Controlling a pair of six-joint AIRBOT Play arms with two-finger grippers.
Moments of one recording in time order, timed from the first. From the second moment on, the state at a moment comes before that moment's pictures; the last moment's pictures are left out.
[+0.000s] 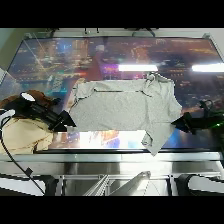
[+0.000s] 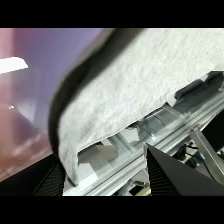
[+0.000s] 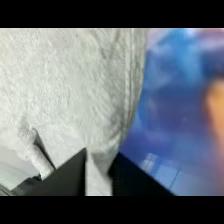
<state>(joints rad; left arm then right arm) 0.18 -1.68 0.98 0.94 -1.44 -1.26 -0.56 -1.47 0.69 -0.75 1.17 1.01</state>
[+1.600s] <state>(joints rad) 0.61 -0.95 1.60 0.11 -1.69 -1.02 -0.69 -0.78 1.28 -0.03 1.31 0.86</state>
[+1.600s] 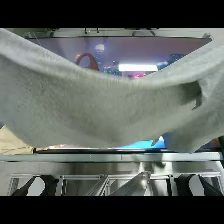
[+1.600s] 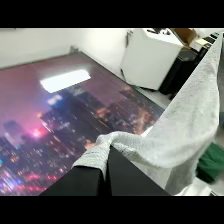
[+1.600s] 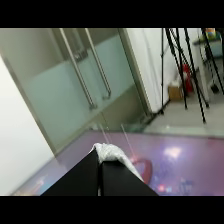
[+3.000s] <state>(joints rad) 0.25 -2.13 1.91 0.70 -1.64 -1.20 -0.40 -1.86 1.29 -0.25 1.04 0.62</state>
